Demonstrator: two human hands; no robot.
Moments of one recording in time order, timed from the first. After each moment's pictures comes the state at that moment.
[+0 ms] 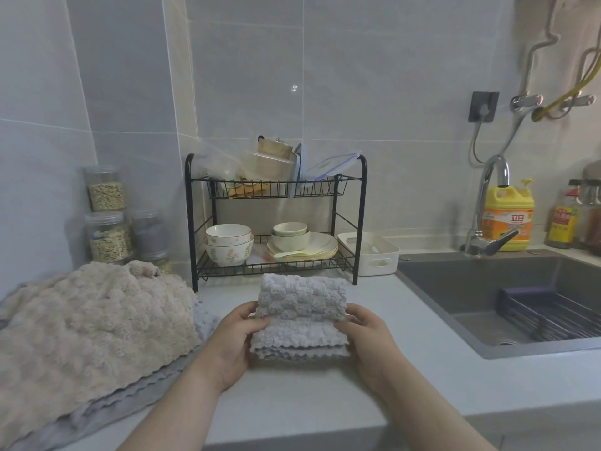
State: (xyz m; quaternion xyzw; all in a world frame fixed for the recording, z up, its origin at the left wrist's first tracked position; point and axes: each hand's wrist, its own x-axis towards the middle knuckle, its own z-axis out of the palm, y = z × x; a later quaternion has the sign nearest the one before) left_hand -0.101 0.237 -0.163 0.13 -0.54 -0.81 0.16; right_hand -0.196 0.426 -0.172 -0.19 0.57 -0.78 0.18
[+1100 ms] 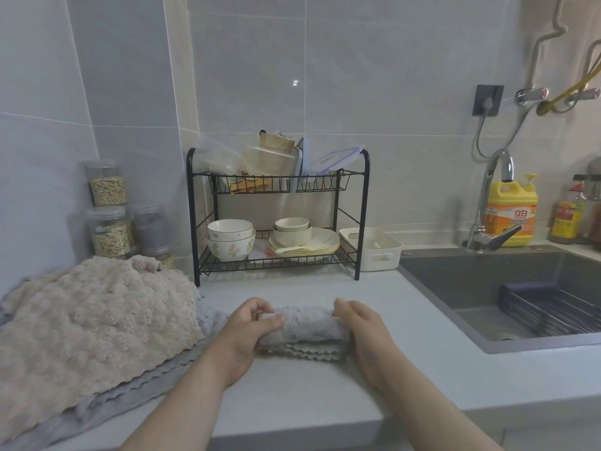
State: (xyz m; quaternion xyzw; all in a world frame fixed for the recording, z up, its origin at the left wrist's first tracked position) left_hand -0.102 0.238 -0.167 0.15 -0.62 -0.76 0.14; right_hand -0.193 0.420 -0.175 -0.17 0.64 -0.73 0.17
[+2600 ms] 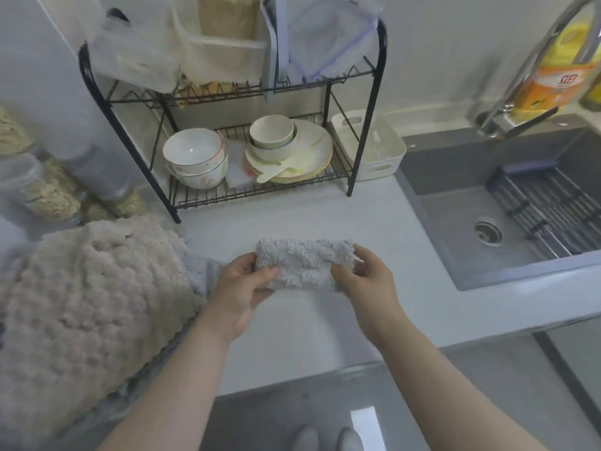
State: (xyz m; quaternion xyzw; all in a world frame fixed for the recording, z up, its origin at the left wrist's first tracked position) left_hand -0.128 0.244 -0.089 0.29 -0.55 -0.78 0.05; right_hand -0.192 0.425 -0.087 0.00 0.69 -0.69 0.21
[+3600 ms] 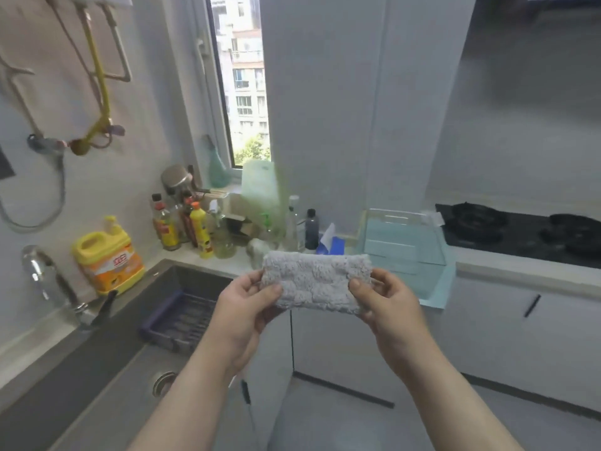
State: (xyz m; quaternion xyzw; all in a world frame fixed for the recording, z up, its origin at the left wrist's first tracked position) left_hand -0.272 0.841 0.150 -0.18 -0.52 -0.79 -0.28; right_hand -0.140 0.994 0.152 0.24 0.57 -0.72 -0.32
